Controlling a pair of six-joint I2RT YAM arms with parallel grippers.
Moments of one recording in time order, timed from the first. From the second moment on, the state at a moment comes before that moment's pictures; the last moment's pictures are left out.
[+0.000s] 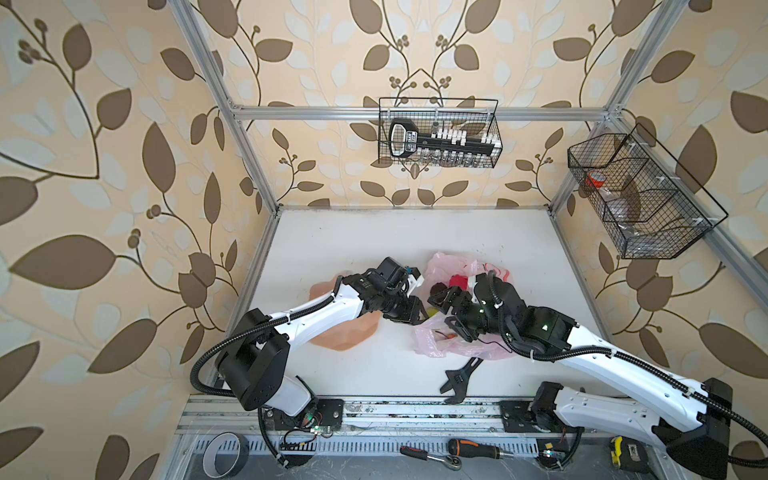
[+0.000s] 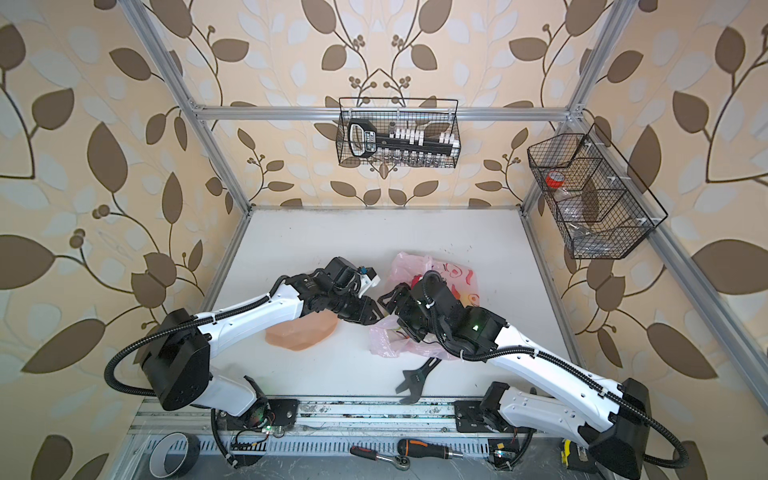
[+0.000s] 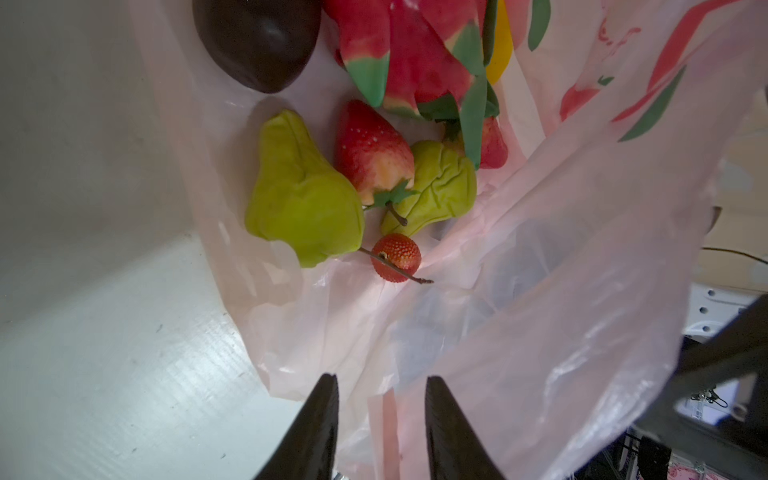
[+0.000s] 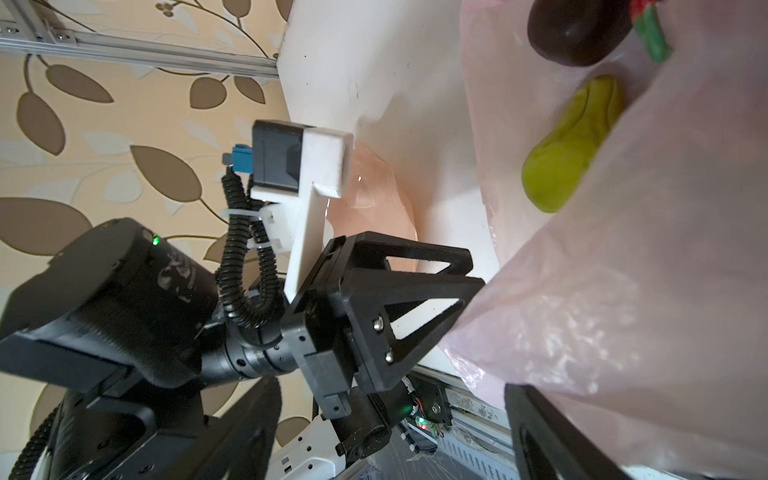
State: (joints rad) left arm -0.70 1.47 0.99 -0.50 0.56 -0.52; right arm 0.89 1.01 0.87 -0.51 0.00 1.50
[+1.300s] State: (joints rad) left arm -0.84 1.38 1.05 -0.55 0.37 -0.52; right arm 0.85 0.71 0.56 -0.55 0.09 1.64
